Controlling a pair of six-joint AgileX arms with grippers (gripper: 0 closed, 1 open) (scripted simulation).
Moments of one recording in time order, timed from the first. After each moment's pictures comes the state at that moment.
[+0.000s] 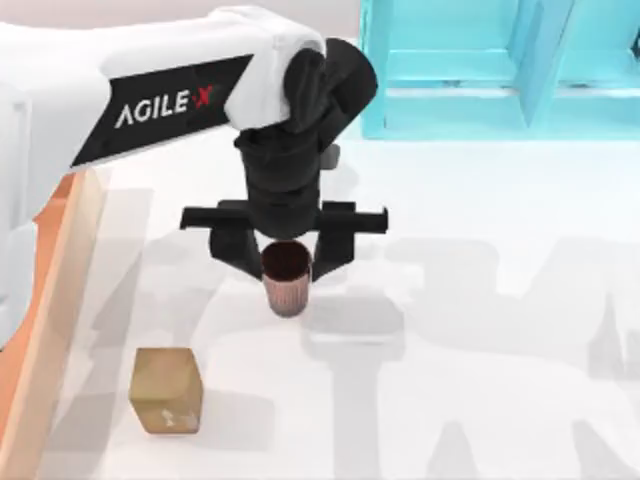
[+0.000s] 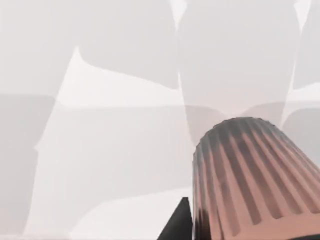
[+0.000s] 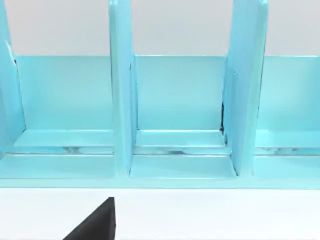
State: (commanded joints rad) left arm -0.63 2.15 1.67 -1.09 -0.01 -0.57; right arm 0.00 0.00 0.00 0.00 0.00 0.00
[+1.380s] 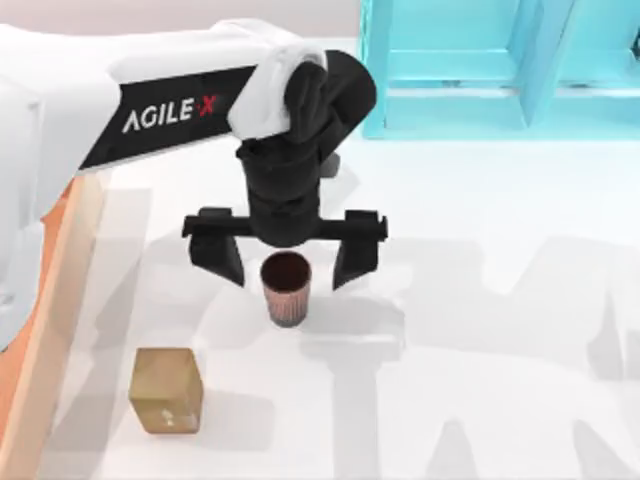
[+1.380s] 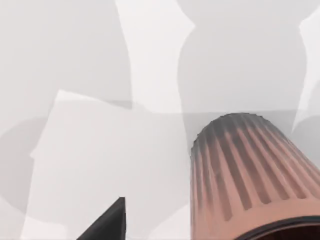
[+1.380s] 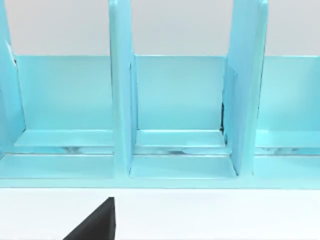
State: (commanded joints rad) left arm -0.64 2.16 1.65 -1.06 -0.01 -0.57; right arm 0.00 0.00 0.00 0.00 0.00 0.00
